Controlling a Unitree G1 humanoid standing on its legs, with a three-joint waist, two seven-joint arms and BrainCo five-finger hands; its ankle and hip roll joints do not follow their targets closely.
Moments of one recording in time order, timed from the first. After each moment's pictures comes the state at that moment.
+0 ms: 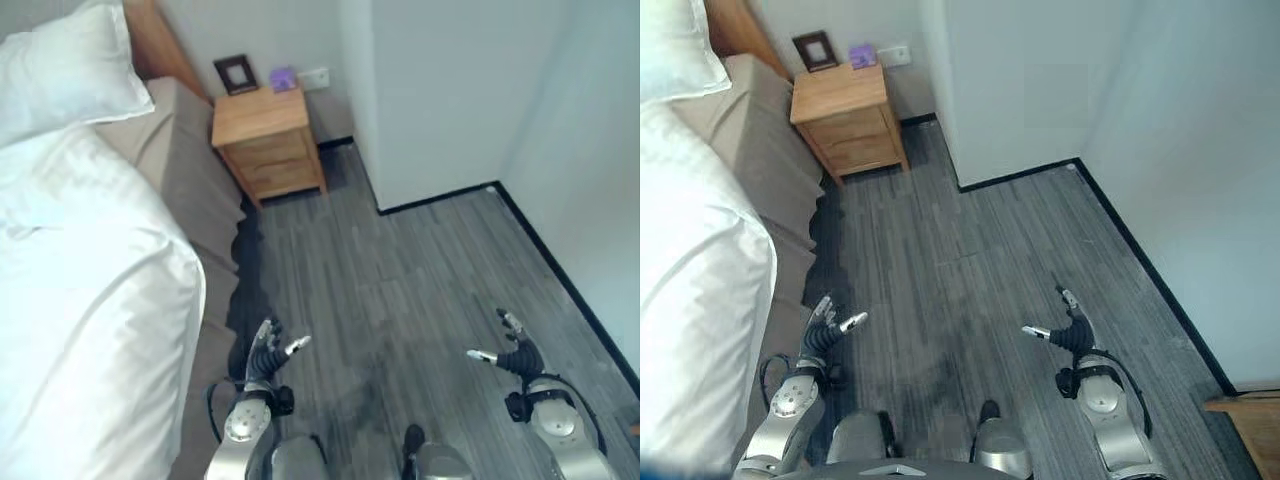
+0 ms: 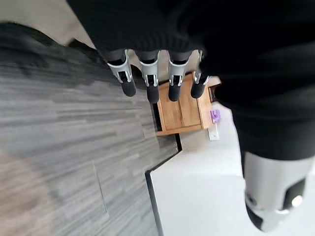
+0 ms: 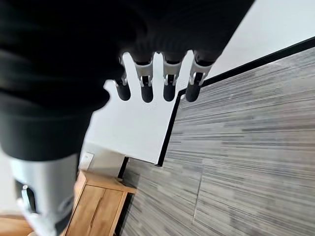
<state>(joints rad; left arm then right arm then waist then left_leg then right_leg) 0.20 0.20 -0.13 0.12 -0.22 -0.05 0.23 0.20 -0.40 0.07 0.05 -0.12 0.00 -0.15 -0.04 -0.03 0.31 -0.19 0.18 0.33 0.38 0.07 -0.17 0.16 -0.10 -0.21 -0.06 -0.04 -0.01</state>
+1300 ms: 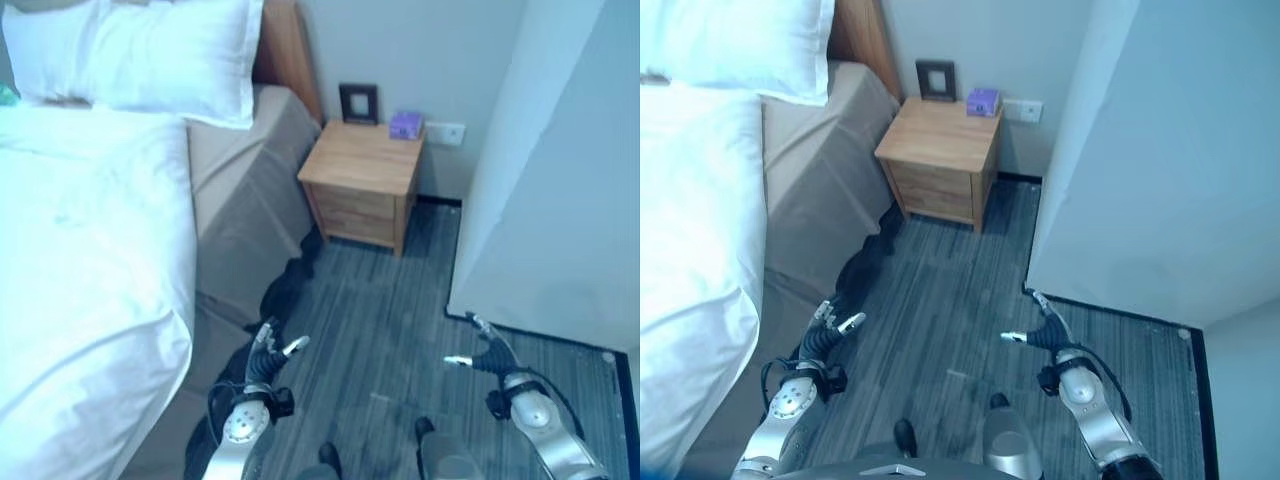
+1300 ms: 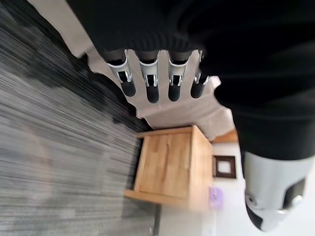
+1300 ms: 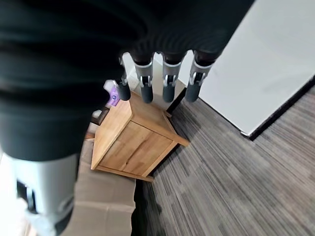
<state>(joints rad) 0.19 0.20 -0.12 0.18 -0.31 -0.05 0.23 0.13 -0.43 0.22 0.17 -0.14 0.01 -0.12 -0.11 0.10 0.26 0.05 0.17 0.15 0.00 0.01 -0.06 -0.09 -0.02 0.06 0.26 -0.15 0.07</state>
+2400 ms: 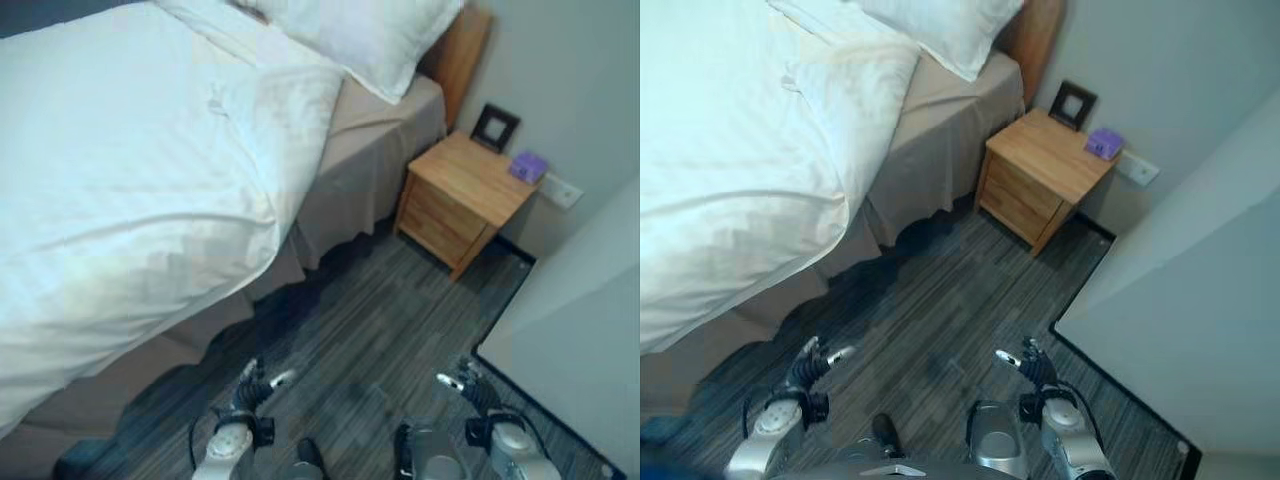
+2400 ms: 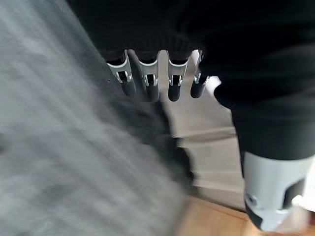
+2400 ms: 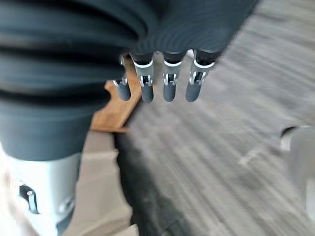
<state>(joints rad) 0.13 0.35 -0.15 0.29 -0.27 0.03 0.19 0.10 -0.26 0.20 0.39 0.28 0.03 -0.14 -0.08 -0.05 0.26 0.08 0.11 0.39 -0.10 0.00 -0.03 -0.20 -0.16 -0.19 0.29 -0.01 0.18</state>
